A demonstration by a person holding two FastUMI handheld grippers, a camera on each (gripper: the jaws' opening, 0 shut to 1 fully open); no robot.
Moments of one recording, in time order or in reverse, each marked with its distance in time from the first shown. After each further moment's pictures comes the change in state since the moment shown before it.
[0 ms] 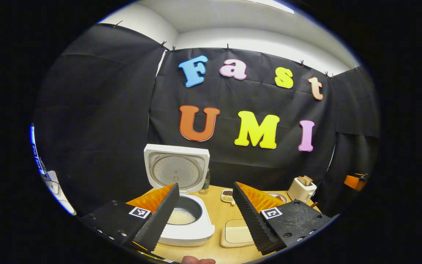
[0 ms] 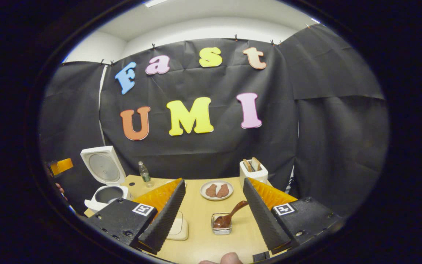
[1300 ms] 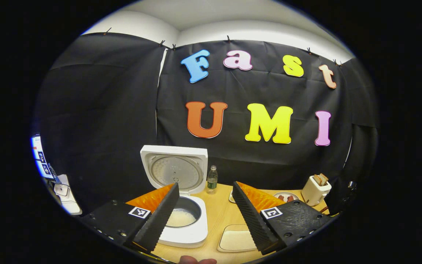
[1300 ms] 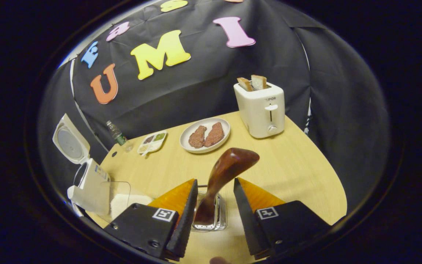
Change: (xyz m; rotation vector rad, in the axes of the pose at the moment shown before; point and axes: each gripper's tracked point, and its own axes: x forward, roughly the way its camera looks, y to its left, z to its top) left arm 0.046 -0.028 0.008 0.024 0.054 0.172; right arm 0.204 -0.073 -0.222 0.168 0.441 0.067
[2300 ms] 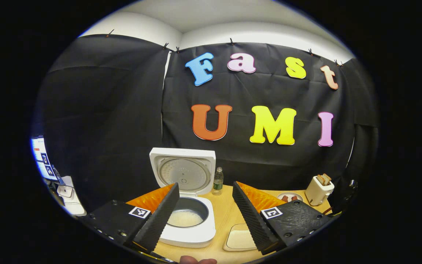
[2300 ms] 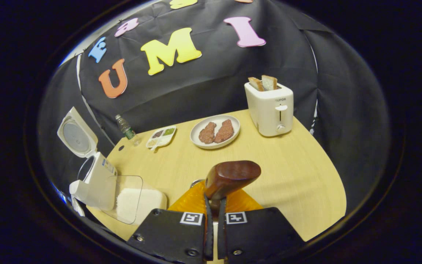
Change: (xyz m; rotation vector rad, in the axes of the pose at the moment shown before) left arm -0.013 0.024 0.009 0.011 -0.033 0.002; right arm -0.030 0.024 0.001 -0.045 -0.003 0.017
